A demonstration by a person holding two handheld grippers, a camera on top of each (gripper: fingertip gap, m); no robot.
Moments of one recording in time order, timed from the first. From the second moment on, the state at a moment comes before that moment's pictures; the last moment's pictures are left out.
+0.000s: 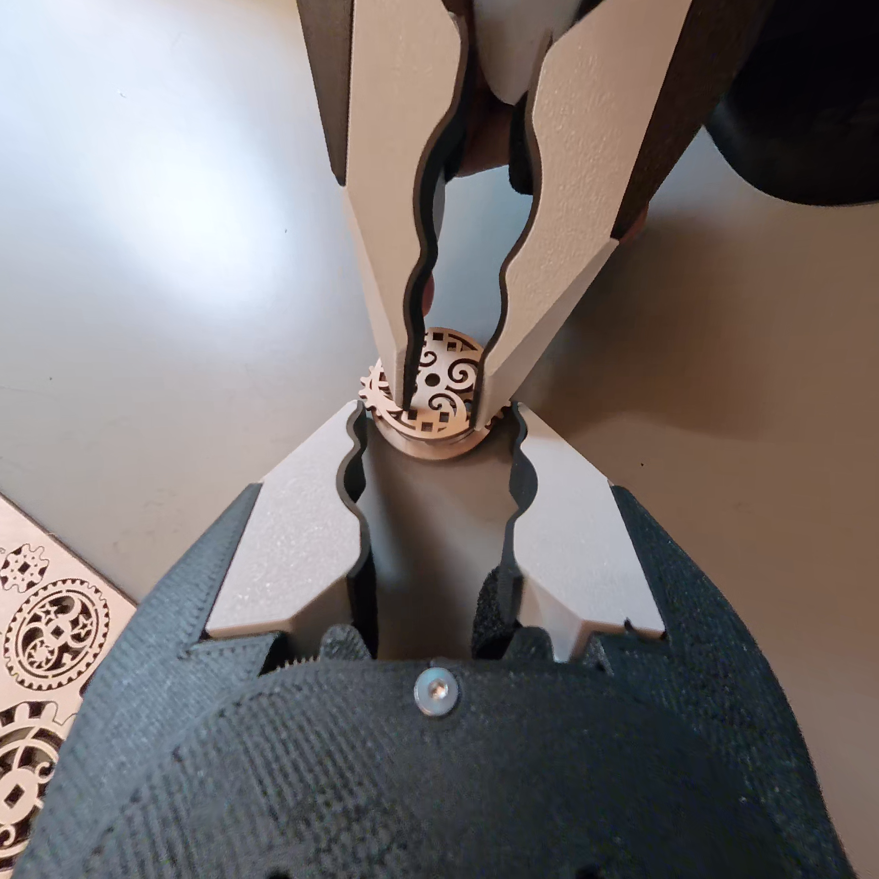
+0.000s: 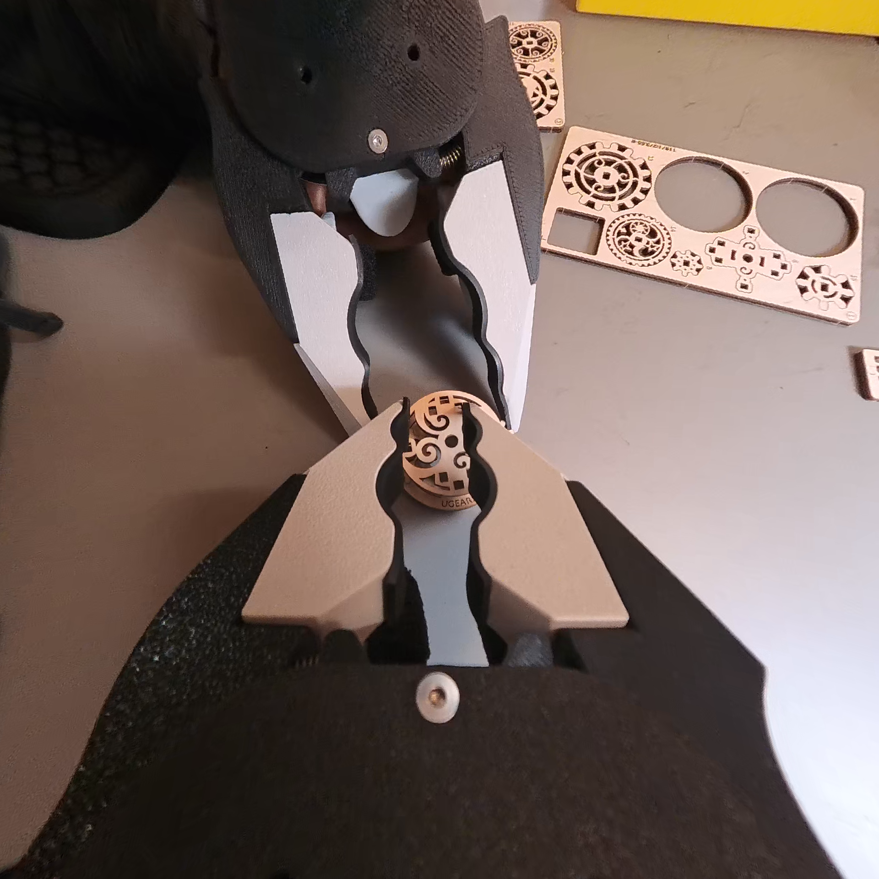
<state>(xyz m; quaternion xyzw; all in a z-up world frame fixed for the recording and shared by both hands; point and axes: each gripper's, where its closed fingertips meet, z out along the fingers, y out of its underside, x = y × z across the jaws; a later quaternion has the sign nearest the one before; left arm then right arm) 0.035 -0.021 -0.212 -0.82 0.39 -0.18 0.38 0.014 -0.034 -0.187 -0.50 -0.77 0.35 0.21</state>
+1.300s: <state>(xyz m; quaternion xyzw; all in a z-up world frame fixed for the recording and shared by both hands) 0.036 -0.022 -0.212 -0.82 0.39 -0.18 0.38 0.015 -0.030 -0.188 -0.53 -0.75 0.35 0.20</state>
